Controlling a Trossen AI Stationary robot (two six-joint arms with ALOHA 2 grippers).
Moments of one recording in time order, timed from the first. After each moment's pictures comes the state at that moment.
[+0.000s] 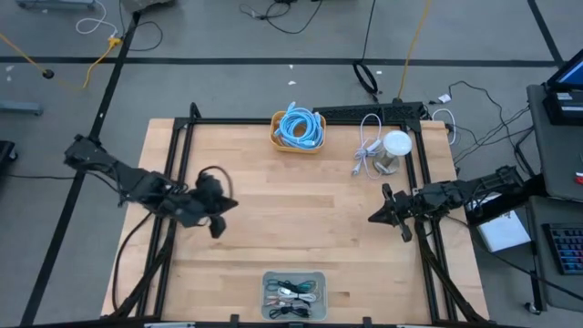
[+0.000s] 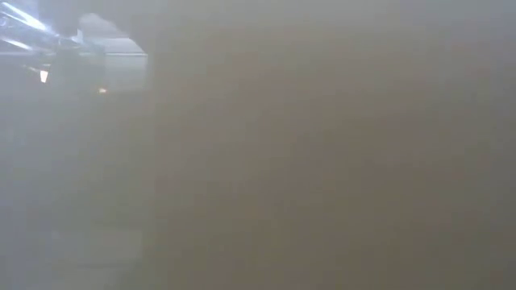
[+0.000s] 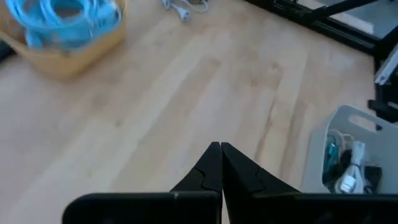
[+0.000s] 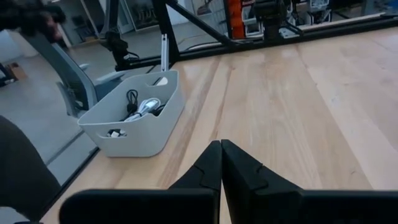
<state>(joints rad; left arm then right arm) -0.48 1.04 1.00 -0.77 -0.55 -0.77 0.30 0.09 0.07 -0.22 0.02 0.25</state>
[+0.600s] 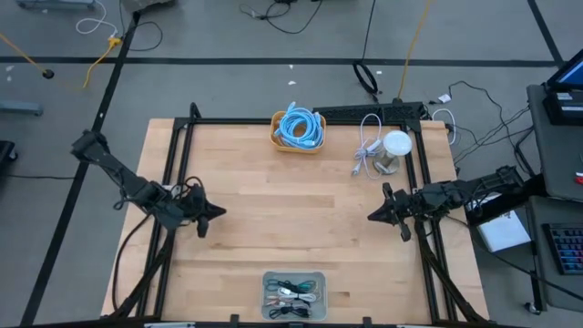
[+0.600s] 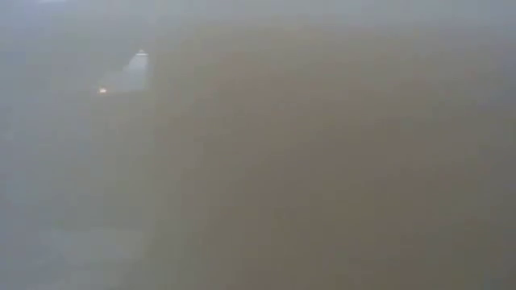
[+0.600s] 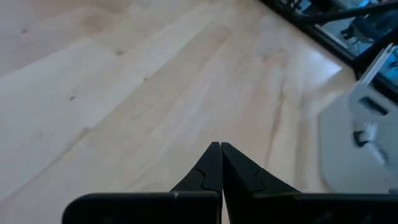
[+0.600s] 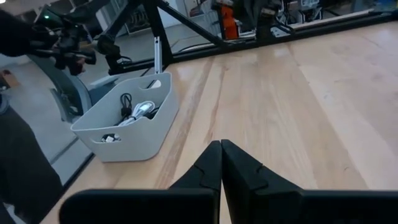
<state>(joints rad) -0.64 0.53 0.26 -0.37 -0.63 -0.97 0.30 0.09 0.06 -0.22 0.05 0.29</state>
